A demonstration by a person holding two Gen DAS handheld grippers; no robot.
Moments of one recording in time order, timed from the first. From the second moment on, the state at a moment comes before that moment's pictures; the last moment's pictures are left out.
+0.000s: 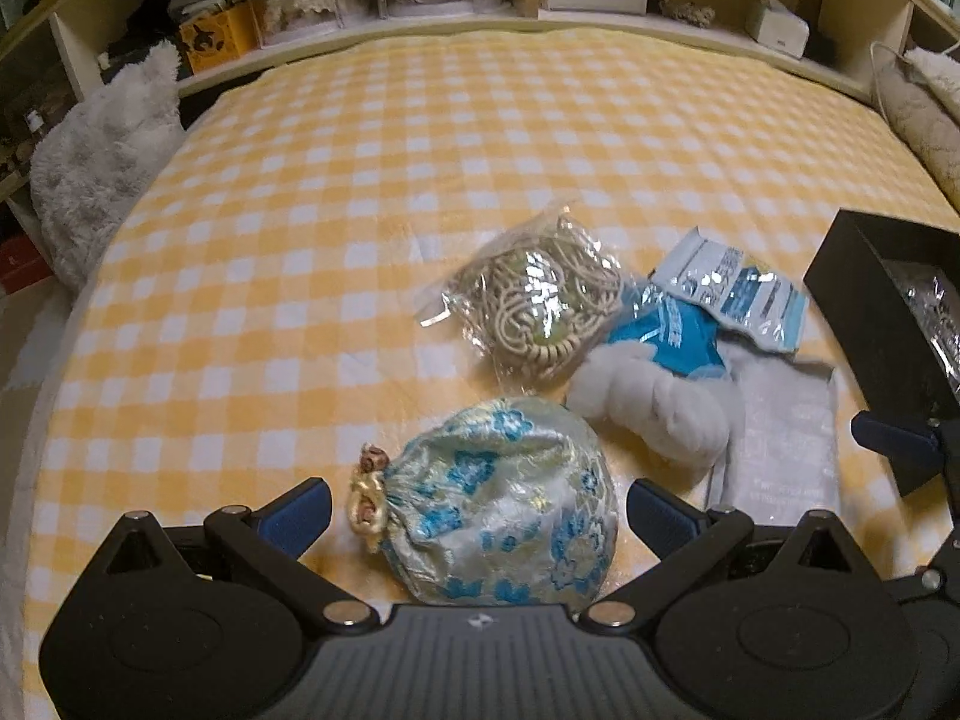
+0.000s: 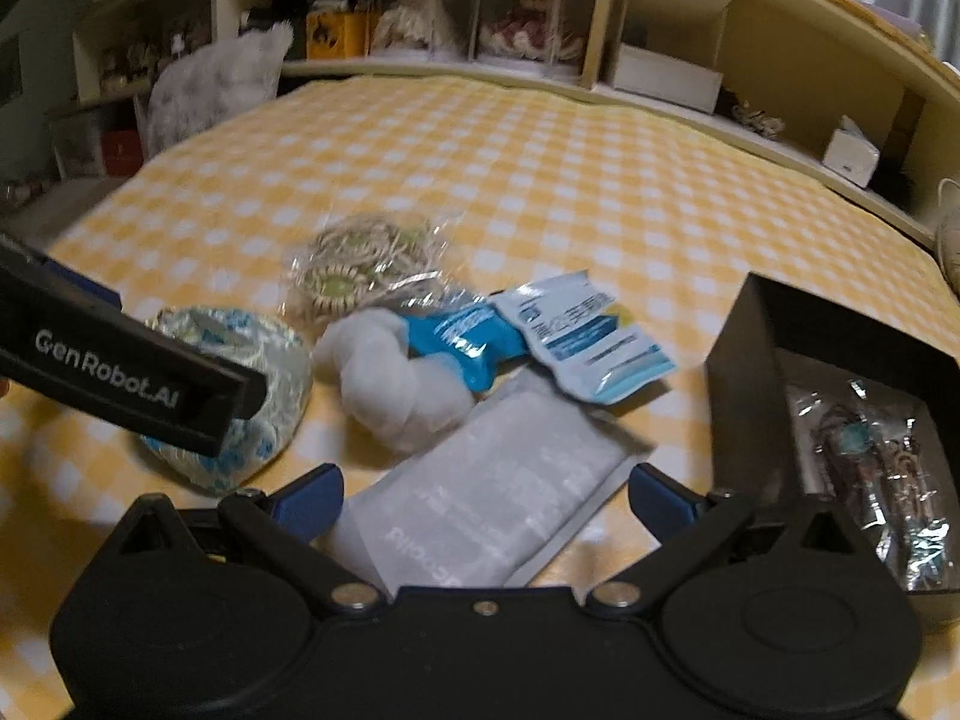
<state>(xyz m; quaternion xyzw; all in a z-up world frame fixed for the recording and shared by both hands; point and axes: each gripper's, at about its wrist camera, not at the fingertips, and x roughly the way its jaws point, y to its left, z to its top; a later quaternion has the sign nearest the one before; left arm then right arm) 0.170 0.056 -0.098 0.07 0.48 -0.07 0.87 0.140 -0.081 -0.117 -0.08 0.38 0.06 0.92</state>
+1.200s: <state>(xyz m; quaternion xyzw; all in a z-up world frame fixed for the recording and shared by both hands) 0.183 0.047 -0.112 0.06 0.49 -0.08 0.87 0.147 -0.115 -0.122 0.02 0.45 0.04 0.89</state>
